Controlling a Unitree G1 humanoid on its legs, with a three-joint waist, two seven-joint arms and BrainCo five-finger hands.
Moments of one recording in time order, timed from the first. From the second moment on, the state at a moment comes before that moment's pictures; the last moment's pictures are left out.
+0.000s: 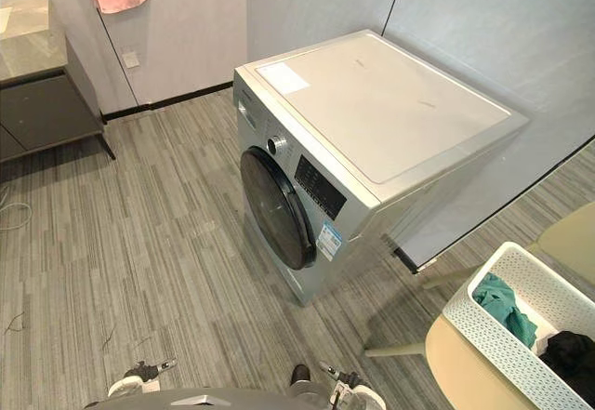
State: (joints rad) left arm 0.04 0.00 0.35 1.06 0.04 0.13 0.16; right arm 0.03 -0.03 -0.57 1.05 0.10 0.13 -0.06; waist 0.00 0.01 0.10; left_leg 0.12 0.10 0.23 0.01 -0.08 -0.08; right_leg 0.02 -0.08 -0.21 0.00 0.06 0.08
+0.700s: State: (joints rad) left arm 0.11 0.06 0.41 1.06 -0.03 0.13 0.17; right arm 0.12 -0.02 -0.64 1.05 0.07 0.13 -0.04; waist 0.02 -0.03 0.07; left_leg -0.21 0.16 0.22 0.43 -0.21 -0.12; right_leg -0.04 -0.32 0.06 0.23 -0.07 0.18
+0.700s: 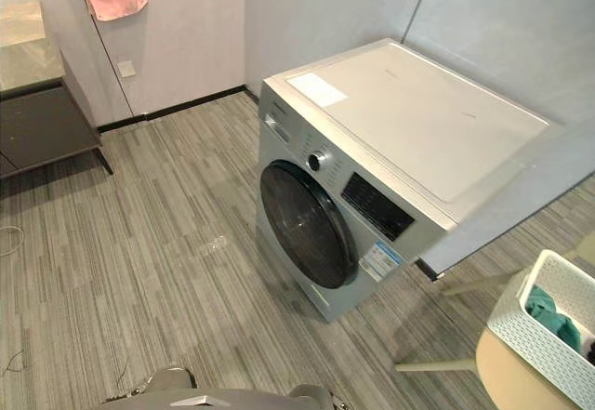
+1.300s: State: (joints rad) left arm -0.01 0.05 0.25 1.09 0.01 0.13 0.16; right arm 0.02 -0.08 -0.35 0.97 0.08 0.09 -0.05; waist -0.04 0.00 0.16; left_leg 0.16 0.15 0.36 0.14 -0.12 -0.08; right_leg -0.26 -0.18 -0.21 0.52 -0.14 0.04
